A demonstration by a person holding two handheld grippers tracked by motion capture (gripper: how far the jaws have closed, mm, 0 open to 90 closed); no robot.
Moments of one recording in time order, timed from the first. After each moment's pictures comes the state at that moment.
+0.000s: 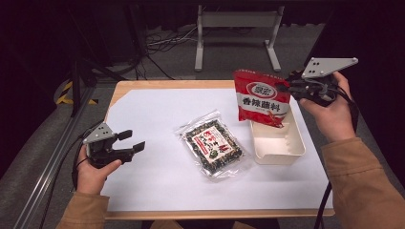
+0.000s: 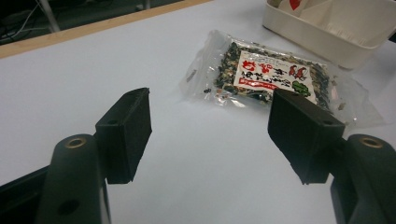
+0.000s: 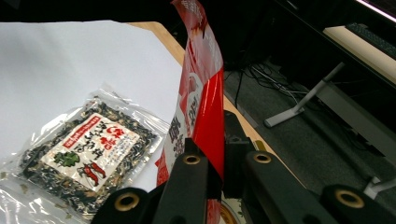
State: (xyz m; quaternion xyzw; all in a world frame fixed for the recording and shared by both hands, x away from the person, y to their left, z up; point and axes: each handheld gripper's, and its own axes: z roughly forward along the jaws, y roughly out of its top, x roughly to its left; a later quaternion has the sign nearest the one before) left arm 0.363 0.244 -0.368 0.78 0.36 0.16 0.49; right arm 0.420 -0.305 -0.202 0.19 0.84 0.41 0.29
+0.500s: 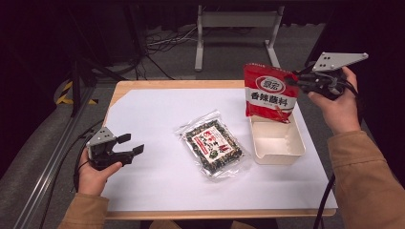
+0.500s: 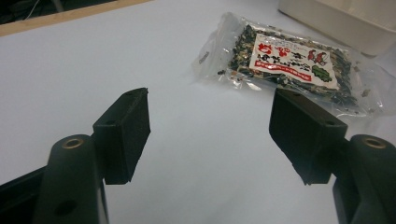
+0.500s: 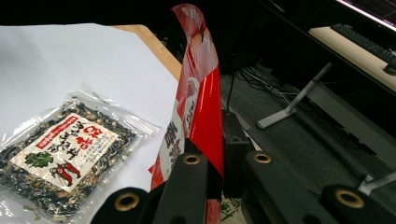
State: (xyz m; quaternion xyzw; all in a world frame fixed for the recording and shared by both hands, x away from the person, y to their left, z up) left arm 0.365 0.248 -0.387 0.78 0.37 0.16 0.48; right arm 0.442 -0.336 -0.206 0.20 0.83 0.42 0.30
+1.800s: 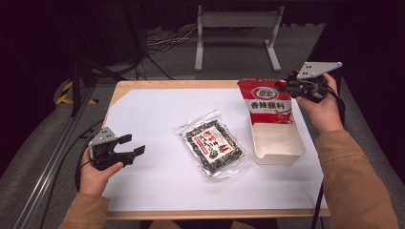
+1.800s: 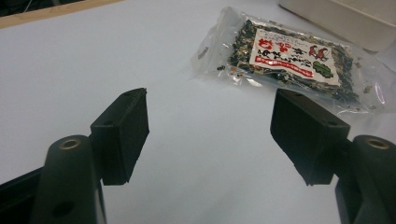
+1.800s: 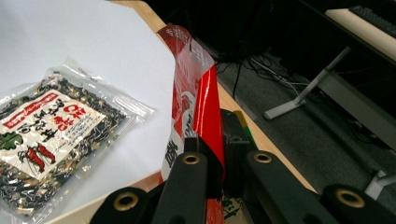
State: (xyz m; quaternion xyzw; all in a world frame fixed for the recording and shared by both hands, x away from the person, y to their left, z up) left arm 0.367 0.245 -0.389 0.78 0.37 0.15 0.47; right arm 0.477 -0.334 -0.254 0.20 0.85 0.40 0.29
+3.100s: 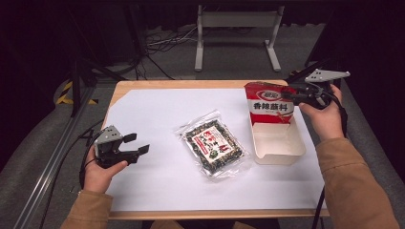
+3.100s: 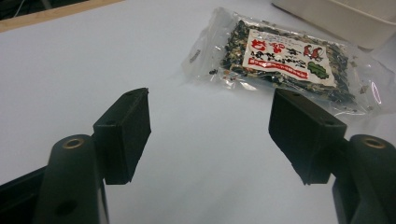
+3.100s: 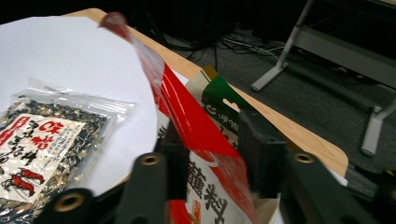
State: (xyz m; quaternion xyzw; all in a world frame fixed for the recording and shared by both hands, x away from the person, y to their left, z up) left arm 0.373 0.234 -0.389 0.79 0.36 0.15 0.47; right arm 0.468 -0.355 -0.281 0.35 0.79 0.42 0.28
